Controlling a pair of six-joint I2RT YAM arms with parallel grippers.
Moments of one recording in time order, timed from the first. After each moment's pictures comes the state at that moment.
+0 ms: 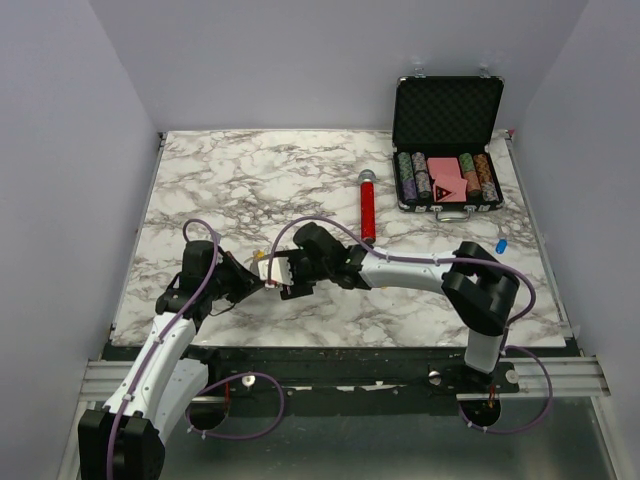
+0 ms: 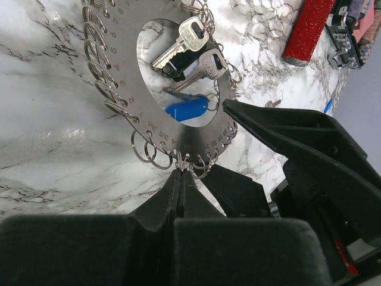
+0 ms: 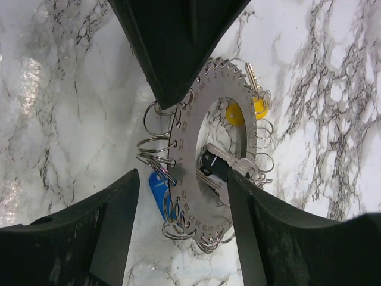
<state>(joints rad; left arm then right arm) -0.15 0.76 0.43 -0.43 0.38 -0.90 1.04 1.84 1.19 -0.03 -0.32 -0.80</state>
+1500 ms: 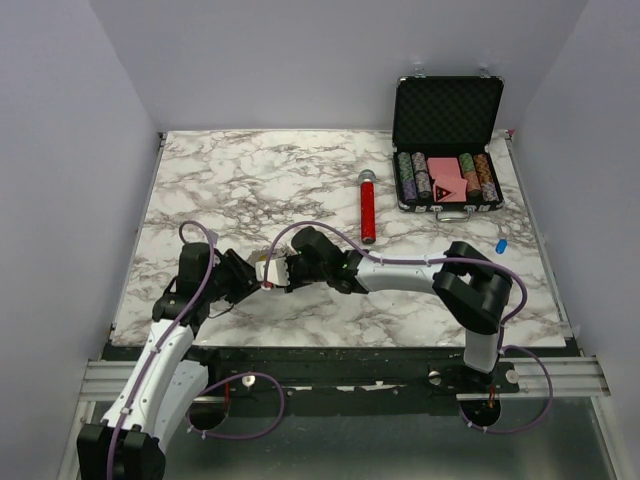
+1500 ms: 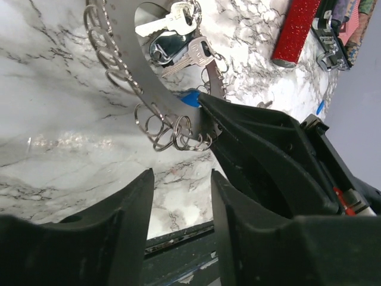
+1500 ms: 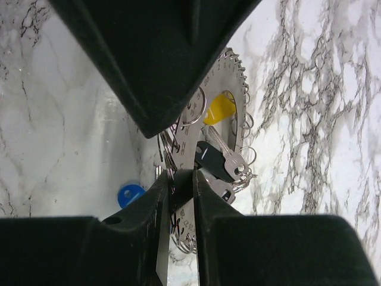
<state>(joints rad) -0.15 0.71 0.43 -0.43 0.38 -0.91 1.05 1.89 1.17 0.09 -0.20 -0.83</state>
